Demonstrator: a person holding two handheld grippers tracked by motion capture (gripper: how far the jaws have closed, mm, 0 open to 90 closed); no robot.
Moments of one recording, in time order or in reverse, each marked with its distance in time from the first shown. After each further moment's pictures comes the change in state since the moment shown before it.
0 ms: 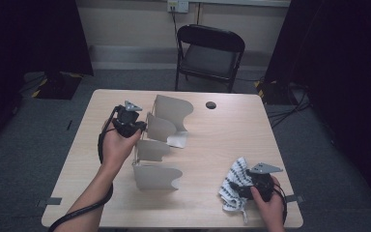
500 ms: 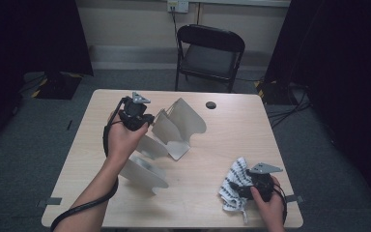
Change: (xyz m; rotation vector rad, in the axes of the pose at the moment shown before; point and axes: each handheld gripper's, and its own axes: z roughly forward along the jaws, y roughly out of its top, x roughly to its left) left arm -0.017 0.027 -0.012 -0.022 -0.022 0.052; right arm 0.000 0.000 0.000 0.000 0.000 -0.001
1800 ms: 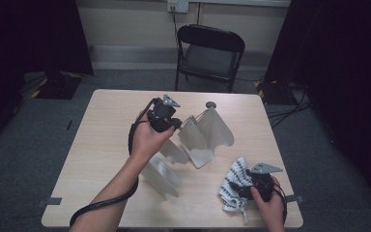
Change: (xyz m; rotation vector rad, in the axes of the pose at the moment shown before) left arm -0.050 0.025 0.029 0.025 -0.170 0.119; right arm 0.000 0.000 0.000 0.002 0.001 -0.001
